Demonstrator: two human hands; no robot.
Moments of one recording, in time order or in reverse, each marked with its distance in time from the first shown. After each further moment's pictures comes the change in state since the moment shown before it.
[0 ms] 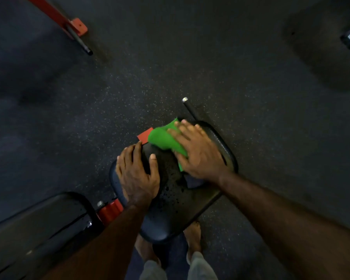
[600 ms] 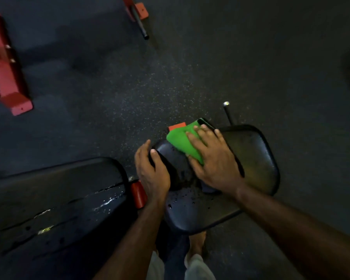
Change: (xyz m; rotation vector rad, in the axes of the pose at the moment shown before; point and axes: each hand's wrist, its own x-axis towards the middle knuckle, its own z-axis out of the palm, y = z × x) left_hand -0.019 -0.044 -0.019 -0.618 0.292 -0.514; right_hand 0.010 -0.066 0.029 -0.069 -0.016 -0.160
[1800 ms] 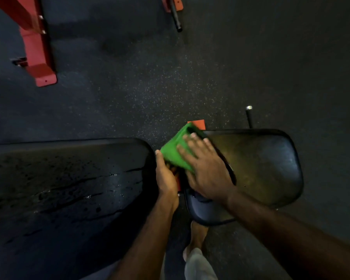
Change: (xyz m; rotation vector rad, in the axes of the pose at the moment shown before) left_hand -0.004 -0.007 -0.048 -0.784 -0.157 -0.830; right_hand 0.001 -0.093 0.025 -0.085 -0.205 -0.247
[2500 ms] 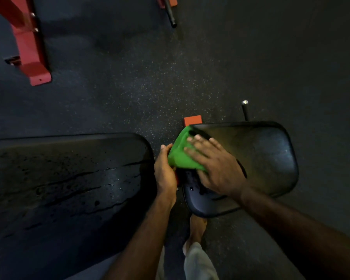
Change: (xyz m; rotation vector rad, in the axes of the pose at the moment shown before) left_hand -0.002 -0.008 -0.009 0.207 -0.038 0.139; right_hand -0.029 0.031 -0.004 -0.001 0.055 -0.084
